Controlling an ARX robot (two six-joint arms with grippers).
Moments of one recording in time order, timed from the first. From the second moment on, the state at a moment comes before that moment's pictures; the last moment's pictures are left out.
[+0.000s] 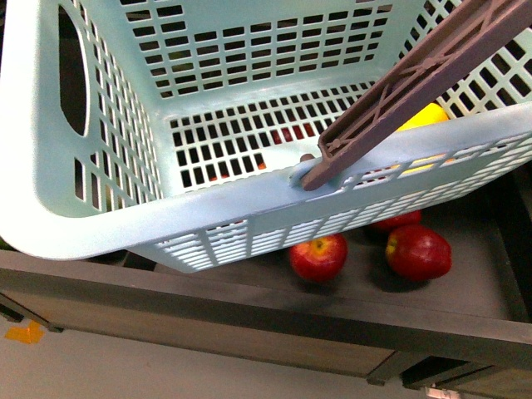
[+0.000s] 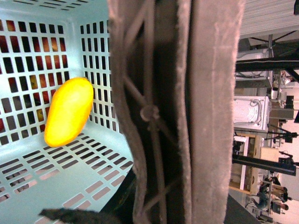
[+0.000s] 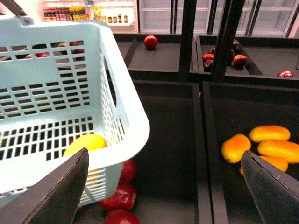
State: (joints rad) left arm -0.58 1.74 1.50 -0.32 0.34 -0.97; right arm 0.00 0.82 0.02 0.79 0.00 -0.01
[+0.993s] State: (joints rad) left arm -0.57 1.74 1.50 -0.32 0.32 -0.97; right arm 0.00 0.82 0.02 0.79 0.00 -0.01
